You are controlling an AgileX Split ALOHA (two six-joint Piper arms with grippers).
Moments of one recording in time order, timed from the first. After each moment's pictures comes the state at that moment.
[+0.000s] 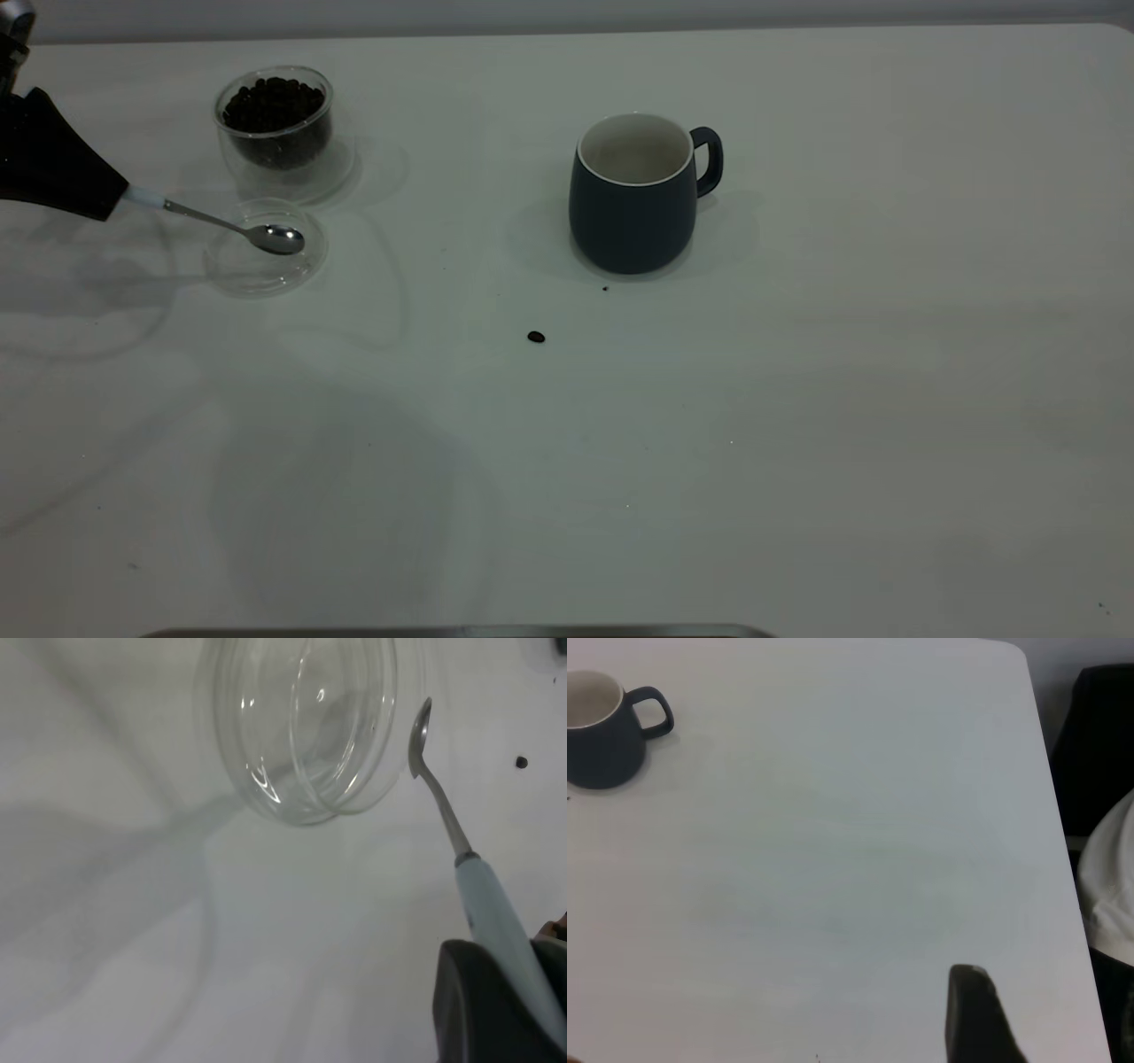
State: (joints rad) left arm 0.36 2.48 -1.63 -0.78 1.17 0.89; right arm -0.02 -0.02 -0.47 0.02 1.13 -0.12
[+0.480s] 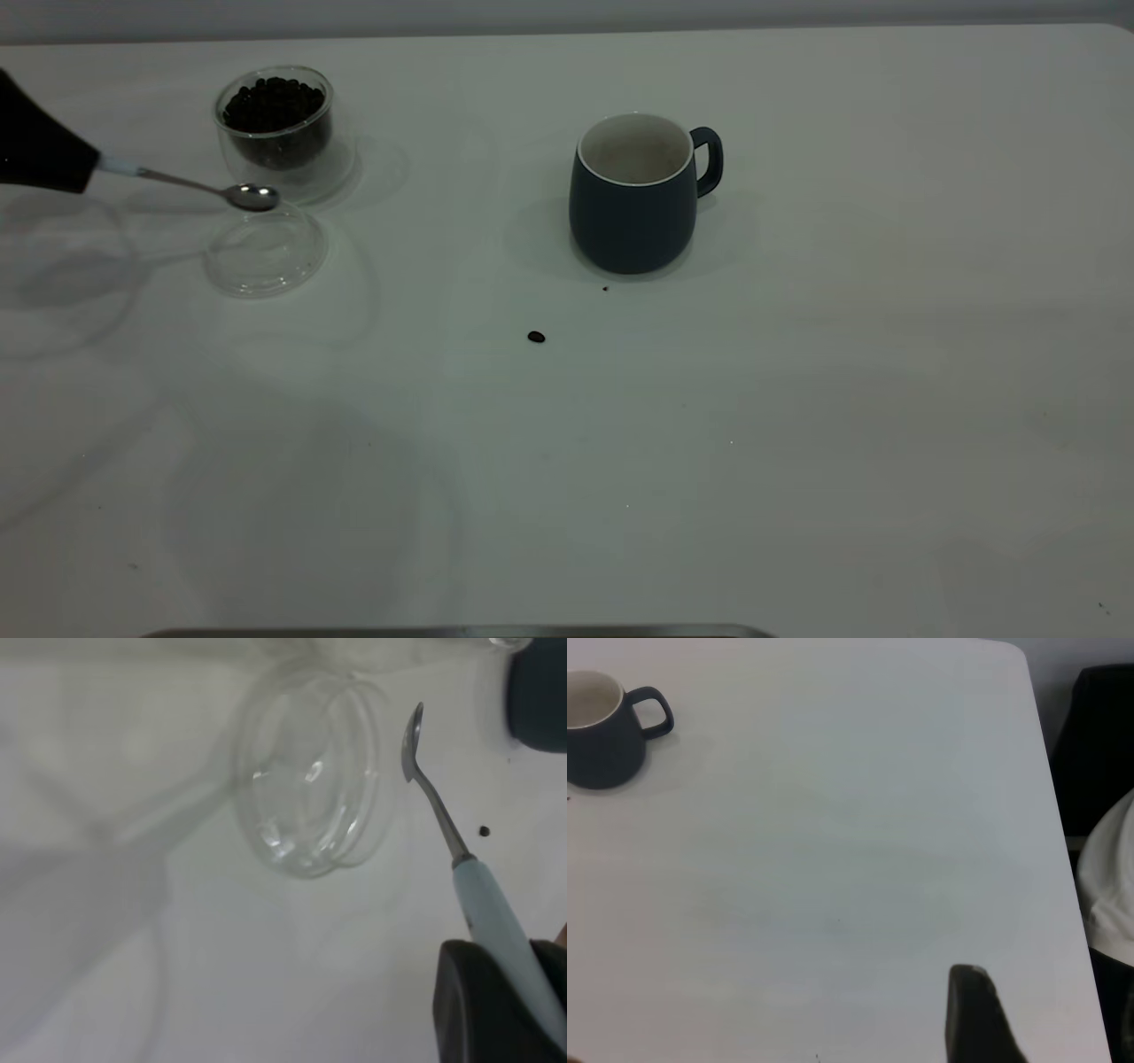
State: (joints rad) left arm 0.44 2.48 -1.63 -0.89 1.16 0.93; right arm -0.02 -0.02 -0.47 0.02 1.13 -0.12
